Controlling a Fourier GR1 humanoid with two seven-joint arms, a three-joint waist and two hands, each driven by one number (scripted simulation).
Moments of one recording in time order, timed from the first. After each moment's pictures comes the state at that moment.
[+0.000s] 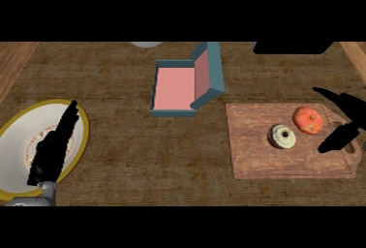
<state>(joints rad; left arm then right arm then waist) -0.02 0.33 -0.08 -1.51 -0.05 0.18 0.08 -0.43 -0.67 0.14 -1.04 0.40 0.36 0.21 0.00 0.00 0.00</state>
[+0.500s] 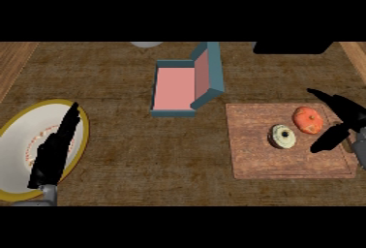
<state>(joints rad) 0.00 0.28 -0.05 -1.56 -0.10 0.14 0.11 -0.41 -0.59 0.06 -1.06 0.51 0.37 0.22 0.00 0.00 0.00</state>
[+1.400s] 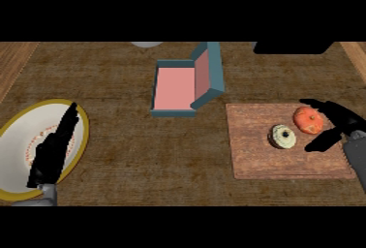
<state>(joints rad) 0.00 0.23 0.02 -1.54 -0.15 0.08 0.09 -0.44 -0.51 -0.01 -0.90 0.66 0.36 0.09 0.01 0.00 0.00</state>
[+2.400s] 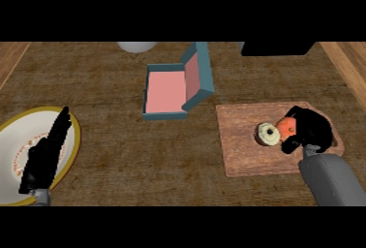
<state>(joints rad) 0.03 0.22 0.06 -1.56 -0.17 0.06 0.10 -0.32 -0.29 0.07 -1.13 0.99 -0.03 0.56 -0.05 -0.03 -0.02</state>
